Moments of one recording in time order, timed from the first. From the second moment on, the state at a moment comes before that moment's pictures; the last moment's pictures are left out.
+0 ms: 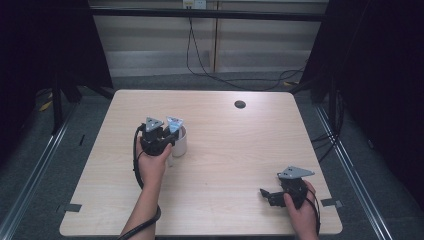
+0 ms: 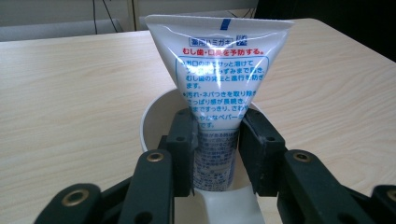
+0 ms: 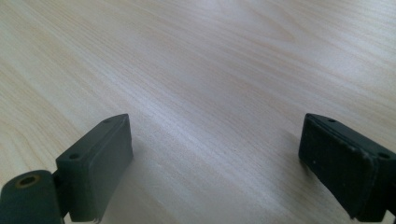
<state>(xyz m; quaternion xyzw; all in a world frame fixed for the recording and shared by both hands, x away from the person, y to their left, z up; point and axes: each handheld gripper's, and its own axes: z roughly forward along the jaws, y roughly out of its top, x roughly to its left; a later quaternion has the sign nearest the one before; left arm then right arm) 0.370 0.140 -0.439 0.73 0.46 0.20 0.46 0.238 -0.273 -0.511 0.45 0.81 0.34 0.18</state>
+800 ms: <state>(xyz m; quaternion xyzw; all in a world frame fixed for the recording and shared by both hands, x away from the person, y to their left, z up) 0.368 0.141 -0.432 0.73 0.47 0.21 0.45 0.238 -0.273 -0.511 0.45 0.81 0.34 0.18</state>
